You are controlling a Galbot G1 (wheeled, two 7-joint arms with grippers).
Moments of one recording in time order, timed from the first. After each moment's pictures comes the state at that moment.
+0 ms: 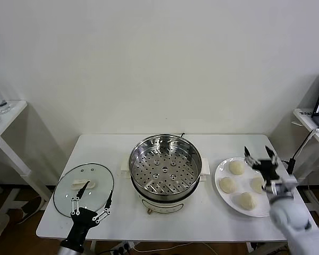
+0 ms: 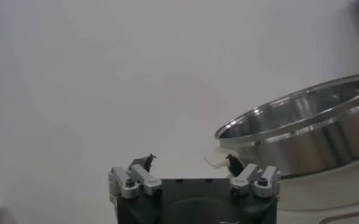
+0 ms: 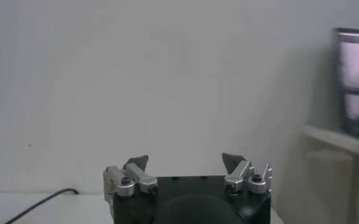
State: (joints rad) left arm 1.76 -1.21 -0.53 -2.05 0.14 -0.31 -0.08; right arm -0.87 0.71 0.20 1.47 0.66 0.00 -0.07
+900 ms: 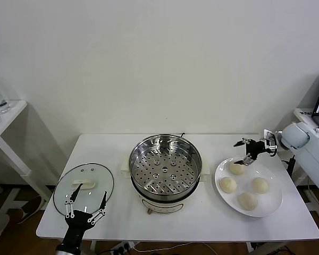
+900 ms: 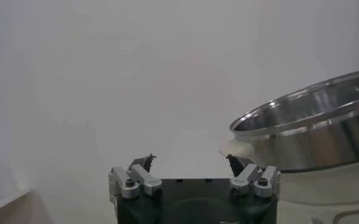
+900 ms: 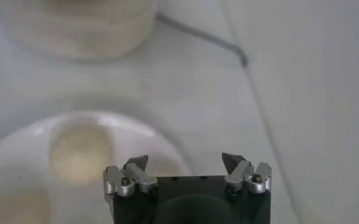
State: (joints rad) left arm 1.79 -1.26 -0.56 -2.08 0.16 -0.29 -0.11; right arm -0.05 0.75 -0.49 0.84 -0.07 0.10 -1.15
